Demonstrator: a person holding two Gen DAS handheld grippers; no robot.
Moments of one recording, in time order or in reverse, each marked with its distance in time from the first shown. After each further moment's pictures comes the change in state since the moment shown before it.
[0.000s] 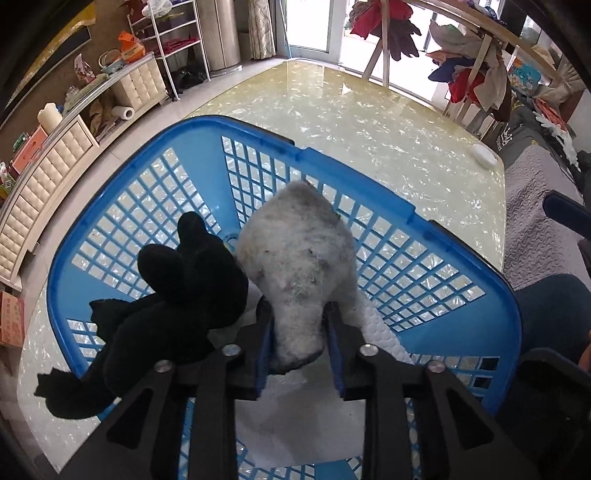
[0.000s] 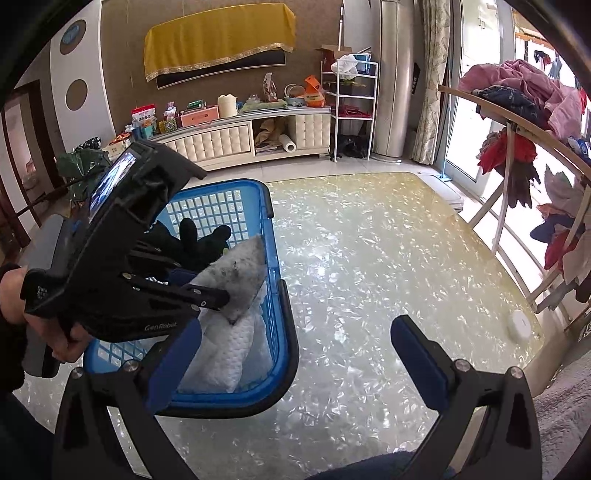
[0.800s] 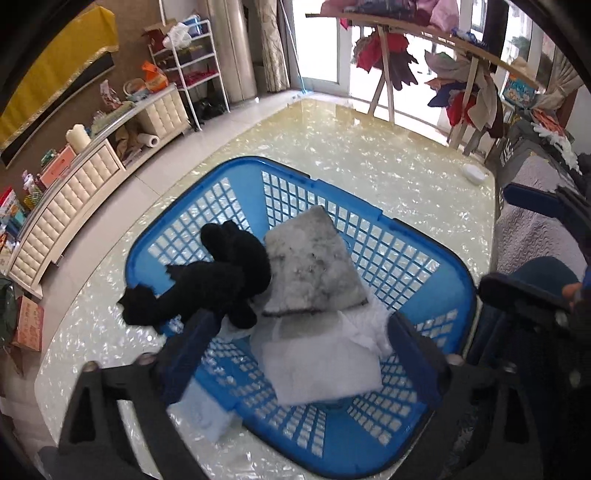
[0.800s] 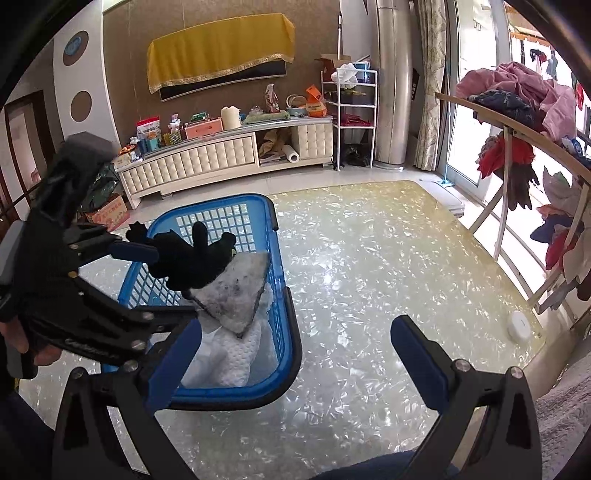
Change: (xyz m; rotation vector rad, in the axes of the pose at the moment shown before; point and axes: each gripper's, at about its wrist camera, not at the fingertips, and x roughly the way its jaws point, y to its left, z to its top) left arm -0.072 0.004 -0.038 0.005 -0.131 0.079; right arm -0.015 0.000 0.002 0.011 -0.044 0.028
